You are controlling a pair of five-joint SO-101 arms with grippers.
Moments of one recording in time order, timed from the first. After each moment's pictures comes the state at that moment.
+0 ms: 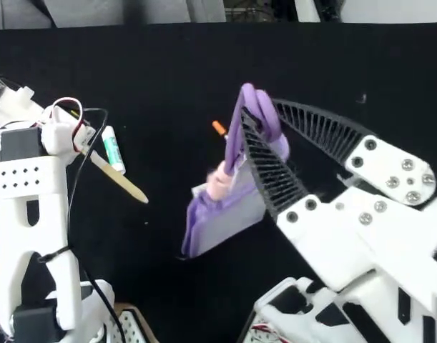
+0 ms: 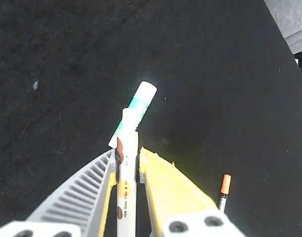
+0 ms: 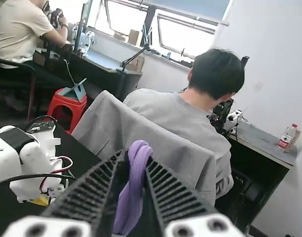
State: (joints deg) left arm -14.4 -27.3 15.2 74.9 44.3; right arm -34.5 -24.6 -69.0 99.1 18.2
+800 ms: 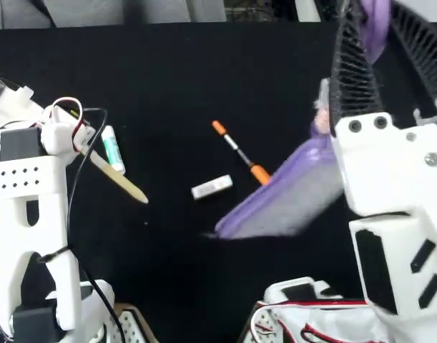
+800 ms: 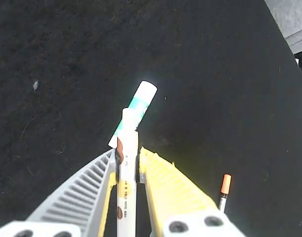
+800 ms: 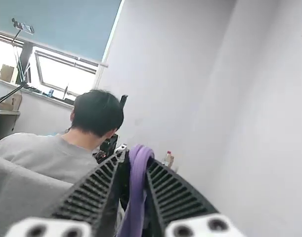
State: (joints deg) left arm -14.4 -27.3 15.2 74.9 44.3; right arm -10.3 -25.9 -61.6 74.0 20.1
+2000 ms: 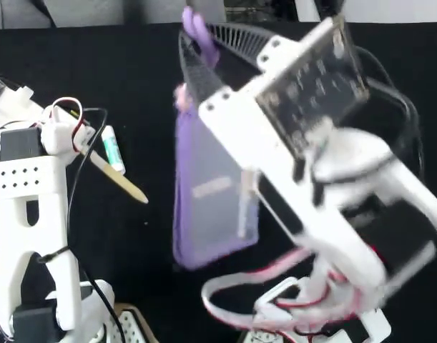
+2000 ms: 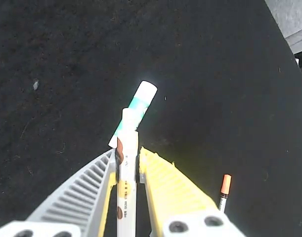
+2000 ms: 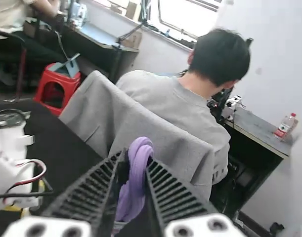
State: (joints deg) left arm -14.4 -27.3 15.2 74.9 44.3; right arm -33.1 -17.0 -59.3 85.8 21.3
